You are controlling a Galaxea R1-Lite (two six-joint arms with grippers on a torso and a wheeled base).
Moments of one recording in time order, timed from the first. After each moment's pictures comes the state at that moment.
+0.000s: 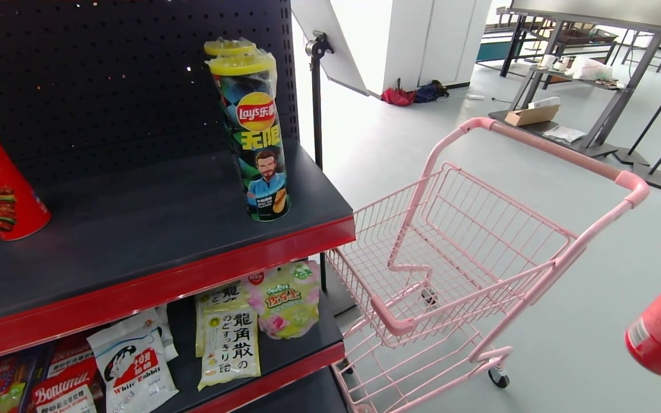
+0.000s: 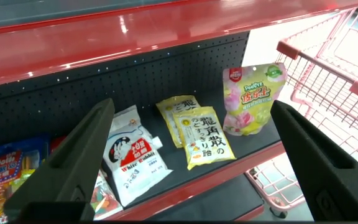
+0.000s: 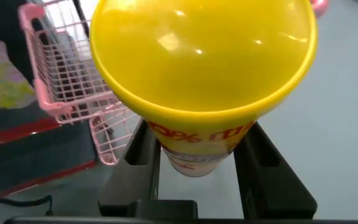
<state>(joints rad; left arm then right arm) 0.00 0.00 0.00 0.00 -0.02 0.00 0.18 0.73 -0.63 0.21 -0.25 -0.09</state>
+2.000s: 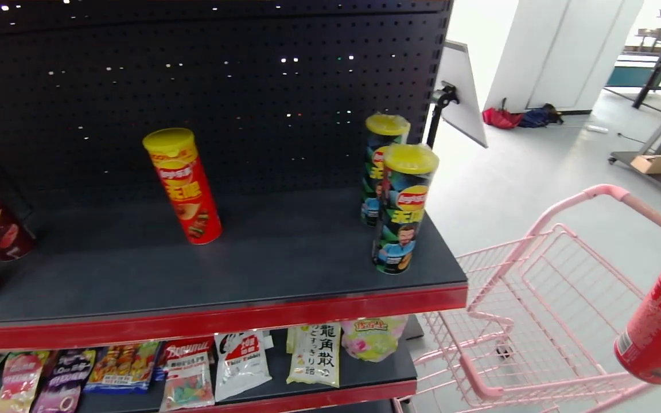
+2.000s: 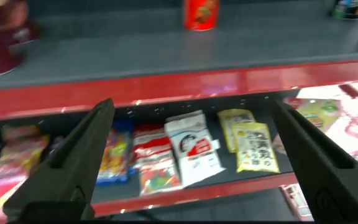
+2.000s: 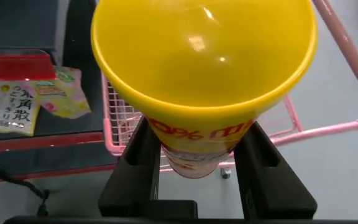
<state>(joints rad) 0.00 0.00 0.00 0.00 -0.03 0.00 0.10 0.82 -0.52 0.06 -0.22 -0.14</state>
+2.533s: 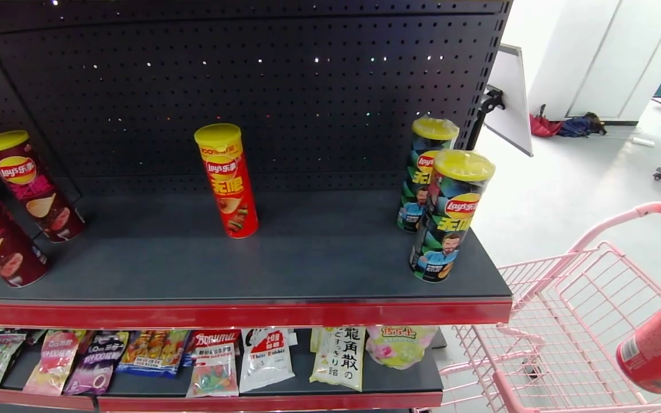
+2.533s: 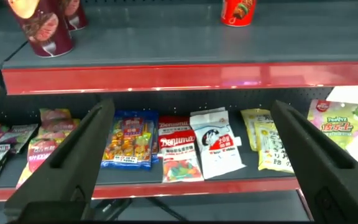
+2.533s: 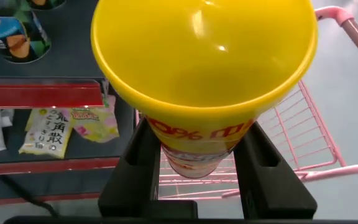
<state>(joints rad) 0.00 0.00 0.00 0.00 -0.03 0.01 0.08 0.65 -0.38 -0.03 -0.19 -0.08</state>
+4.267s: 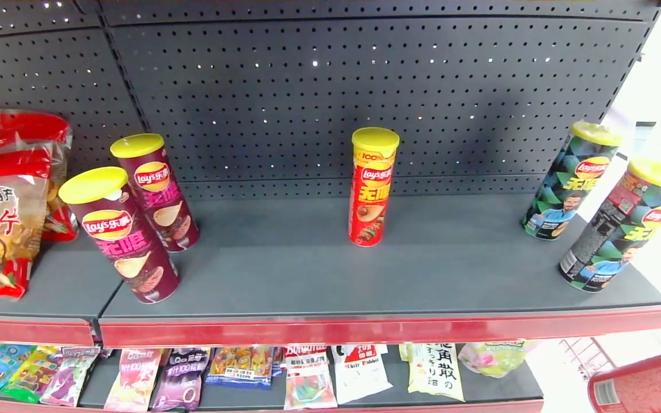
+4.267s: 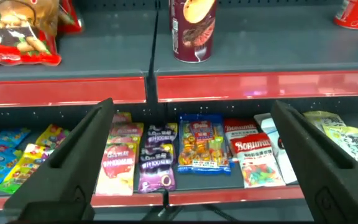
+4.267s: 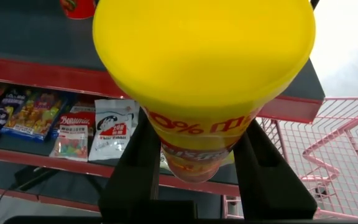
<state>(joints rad) 0.00 0.00 0.00 0.00 -0.03 0.01 0.08 0.30 -0.18 -0.02 0.05 -0.09</state>
